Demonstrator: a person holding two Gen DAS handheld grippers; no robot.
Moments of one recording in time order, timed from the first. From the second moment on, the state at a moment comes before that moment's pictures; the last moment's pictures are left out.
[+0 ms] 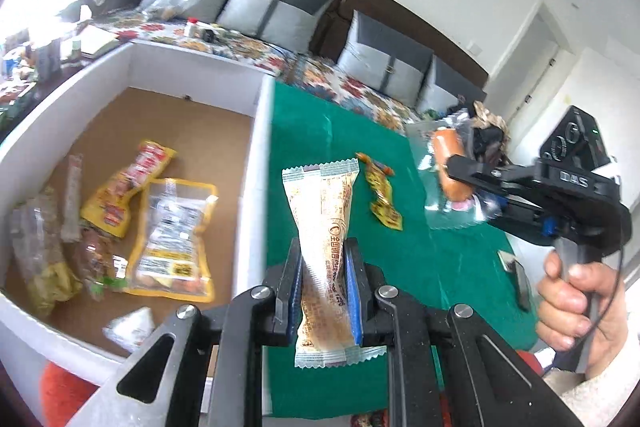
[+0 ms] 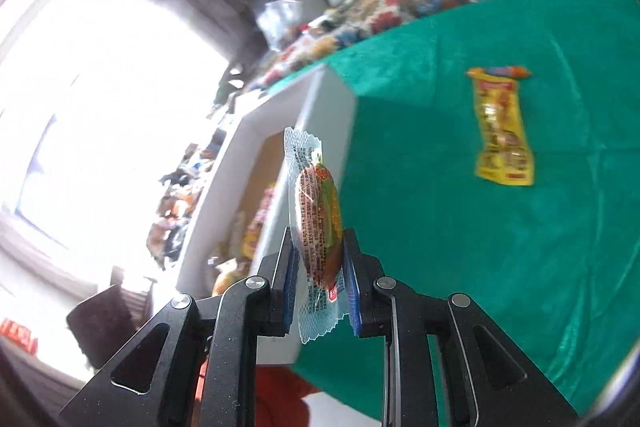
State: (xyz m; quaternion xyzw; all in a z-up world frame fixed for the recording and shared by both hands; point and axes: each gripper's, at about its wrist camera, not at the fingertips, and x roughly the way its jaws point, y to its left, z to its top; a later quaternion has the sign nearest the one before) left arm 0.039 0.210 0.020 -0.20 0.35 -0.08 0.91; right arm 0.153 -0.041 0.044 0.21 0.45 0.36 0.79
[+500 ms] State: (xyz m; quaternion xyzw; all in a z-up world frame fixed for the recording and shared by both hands) left arm 0.024 0.294 -0.025 -0.21 0.41 0.08 0.89; right arm 0.122 0.055 0.019 0.09 0.44 0.40 0.80
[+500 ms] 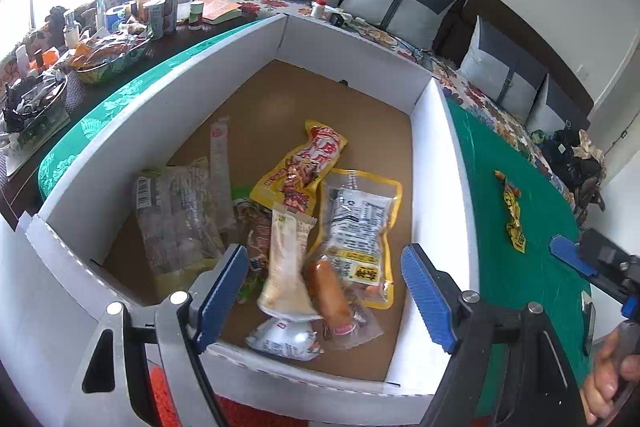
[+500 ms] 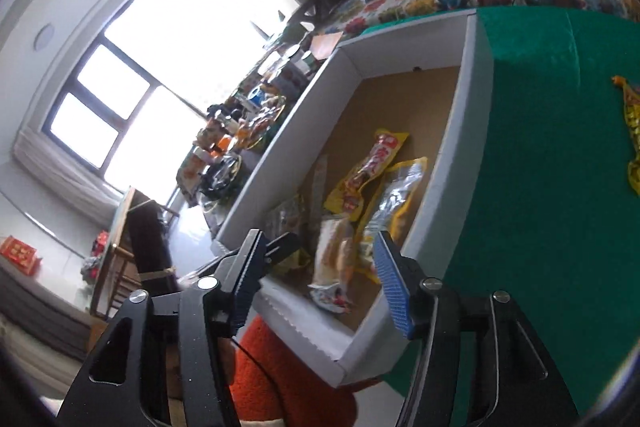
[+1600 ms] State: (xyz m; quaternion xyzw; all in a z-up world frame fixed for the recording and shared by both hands) left arm 0.195 0.003 -0.130 0.01 0.46 -0.04 0.88; right arm 0.184 -0.254 -0.124 0.00 0.43 -0.01 0.90
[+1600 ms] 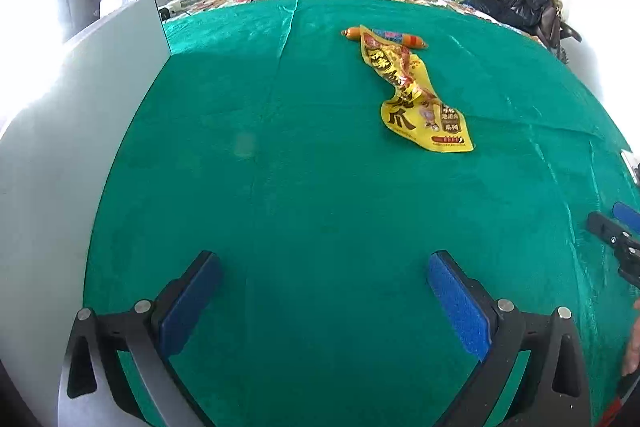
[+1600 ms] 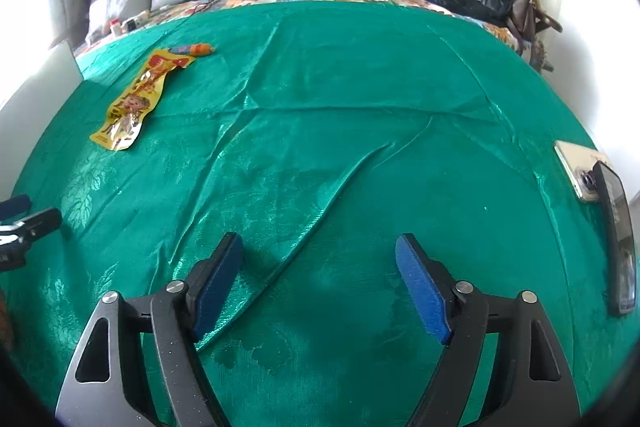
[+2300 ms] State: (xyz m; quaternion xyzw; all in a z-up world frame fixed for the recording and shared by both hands) left arm 0.196 0.004 -0.134 0.01 0.46 -0.03 0.89; right arm 0.183 -0.253 -0.127 0.00 0.44 0.00 0.90
